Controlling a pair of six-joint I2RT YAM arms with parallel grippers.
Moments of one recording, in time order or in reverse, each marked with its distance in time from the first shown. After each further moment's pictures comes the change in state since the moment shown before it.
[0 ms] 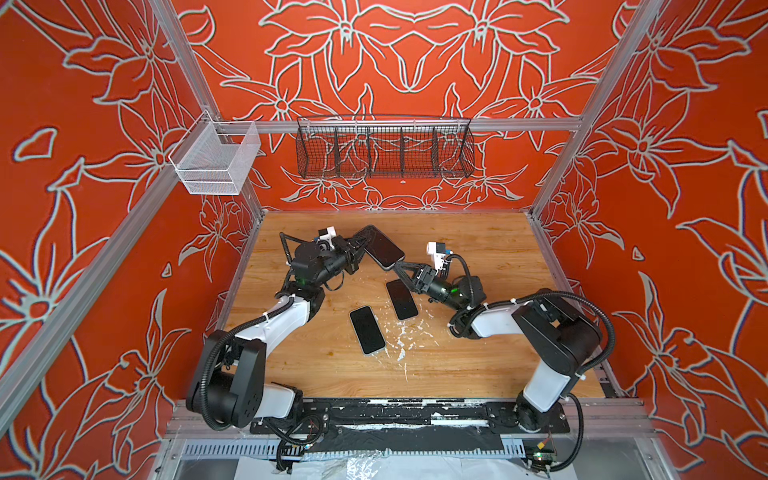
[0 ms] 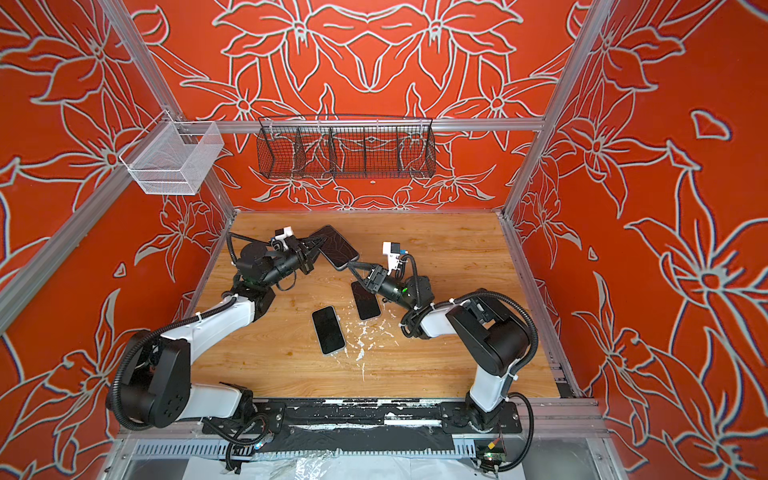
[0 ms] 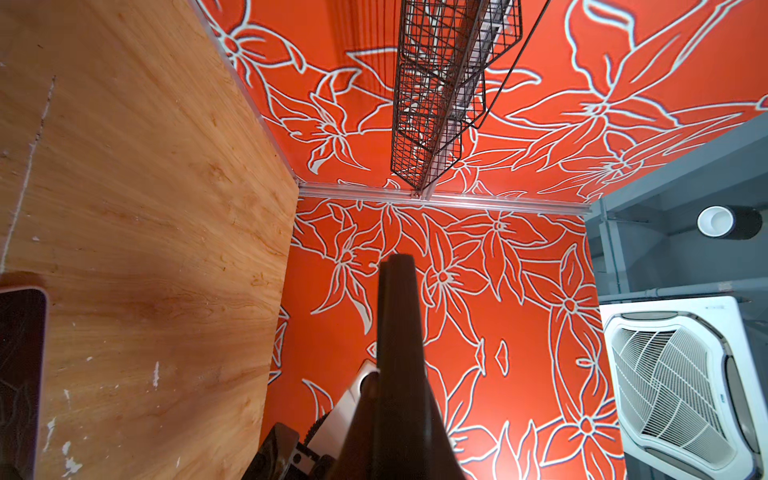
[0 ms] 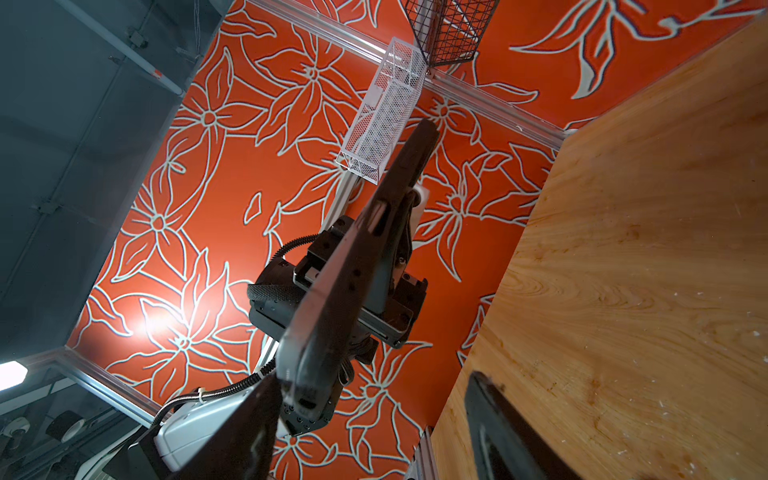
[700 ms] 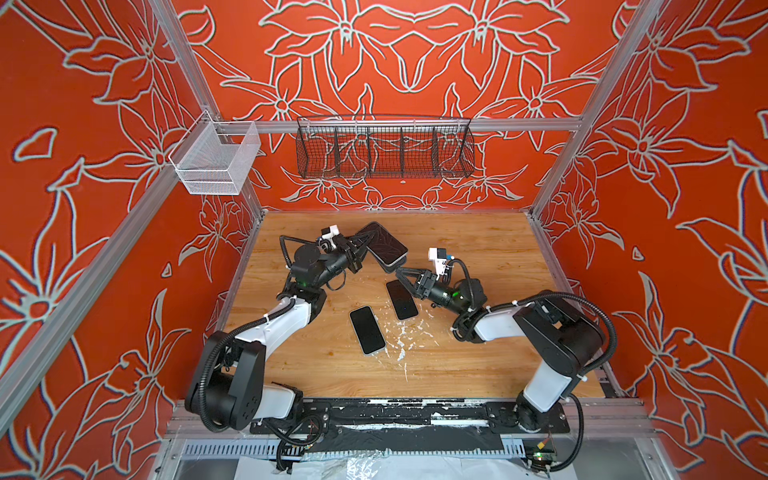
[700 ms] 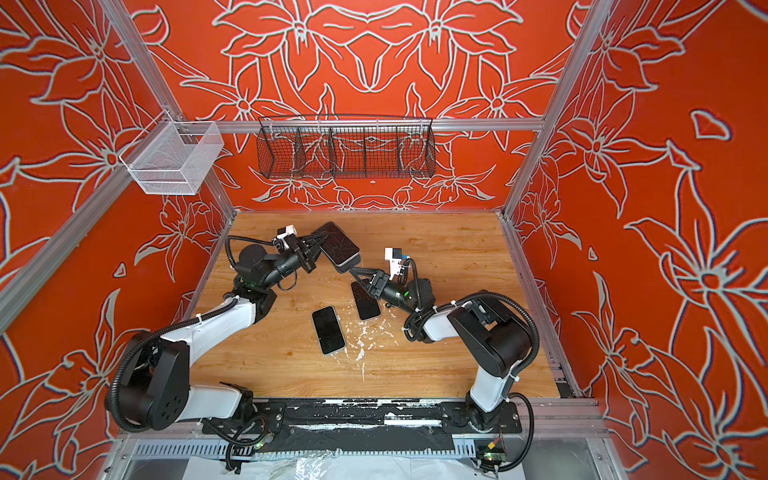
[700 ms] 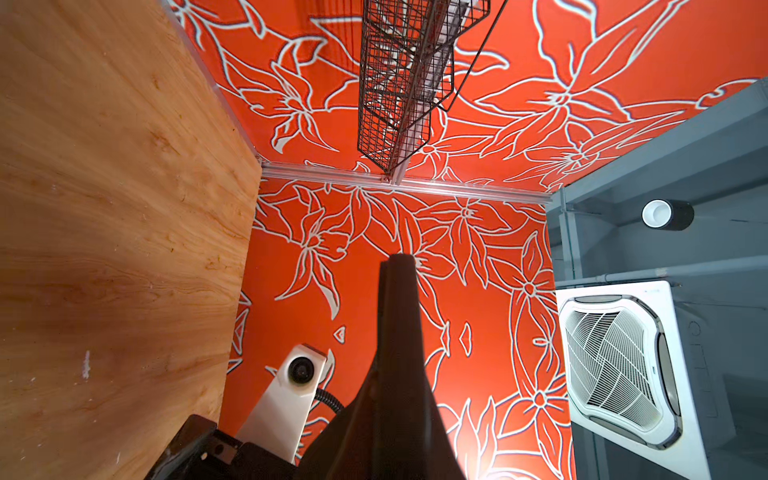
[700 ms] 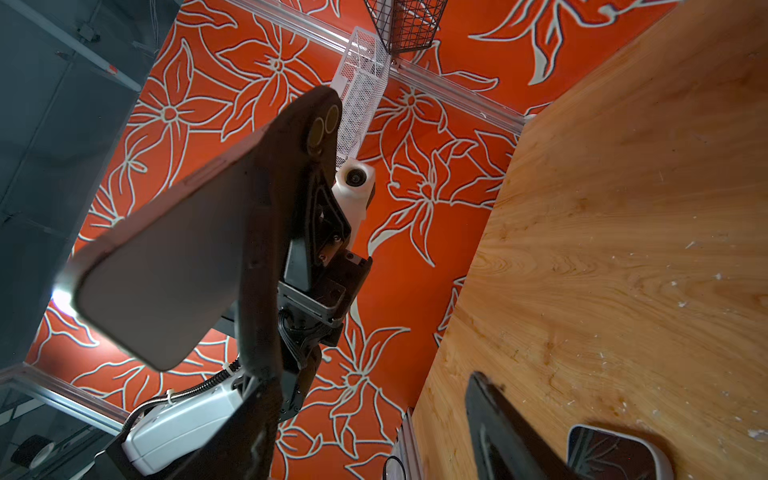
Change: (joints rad) left arm -0.020 -0.014 -0.005 0.080 0.009 -0.086; right arm -0.013 -0.014 -0.055 -0.056 -0.002 -0.021
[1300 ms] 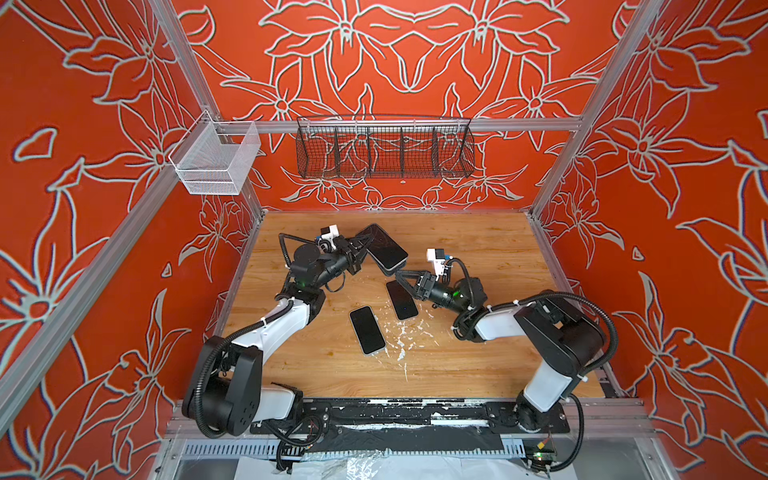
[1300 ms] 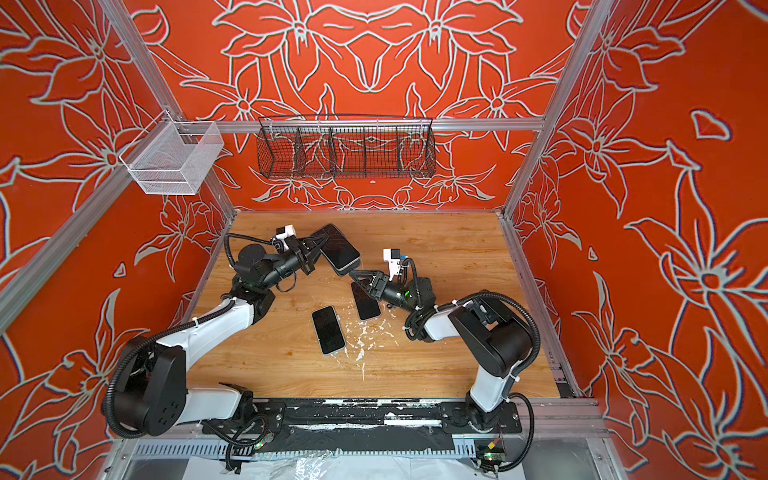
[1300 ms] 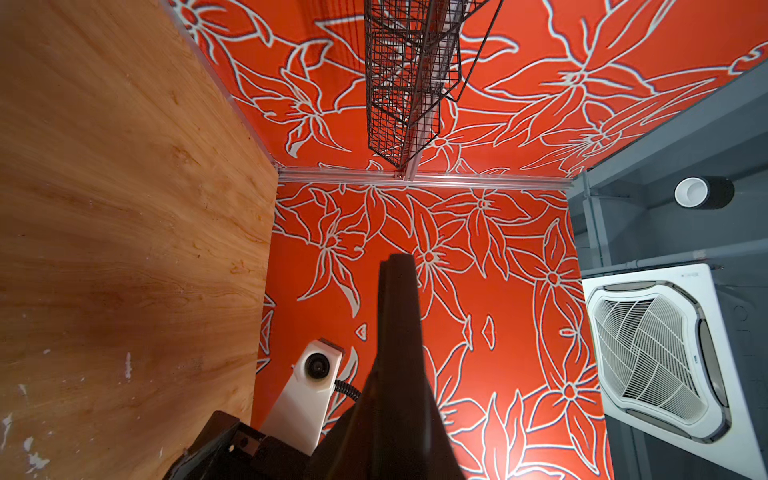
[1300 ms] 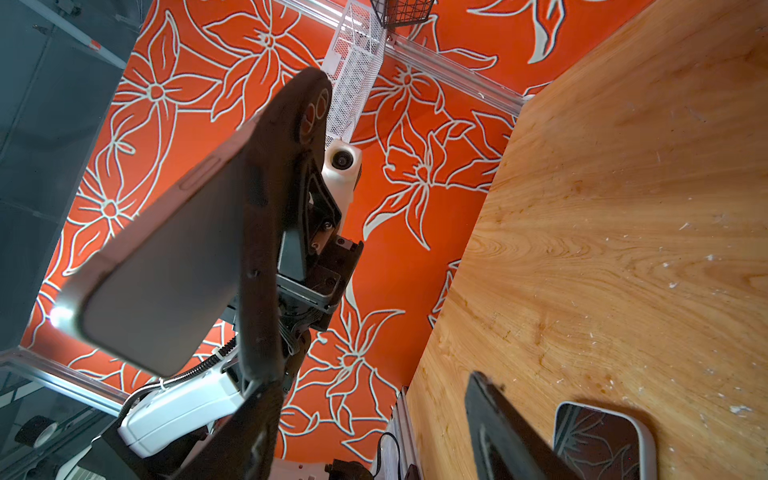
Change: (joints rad) left arm 0.000 -0.029 0.000 -0.077 0.012 0.117; right arm -0.015 -0.007 0.003 -0.033 -0.072 -0.015
